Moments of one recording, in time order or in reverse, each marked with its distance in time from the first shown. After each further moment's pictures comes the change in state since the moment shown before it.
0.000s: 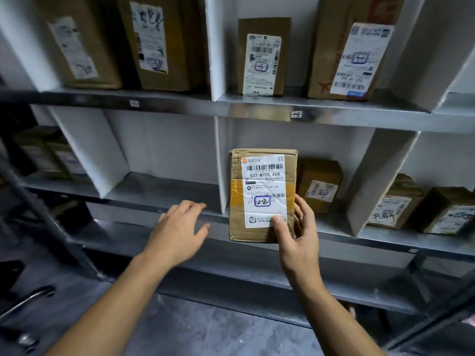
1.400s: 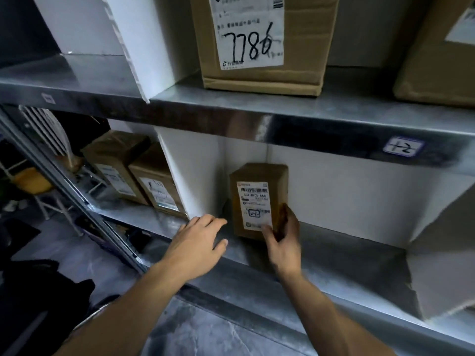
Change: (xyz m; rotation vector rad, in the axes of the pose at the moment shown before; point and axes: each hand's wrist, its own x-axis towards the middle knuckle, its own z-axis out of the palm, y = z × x) left_hand 0.198 -0.450 0.021 0.042 -0.181 -0.075; right_hand 0.184 0.254 0.491 -0.290 -0.121 0.279
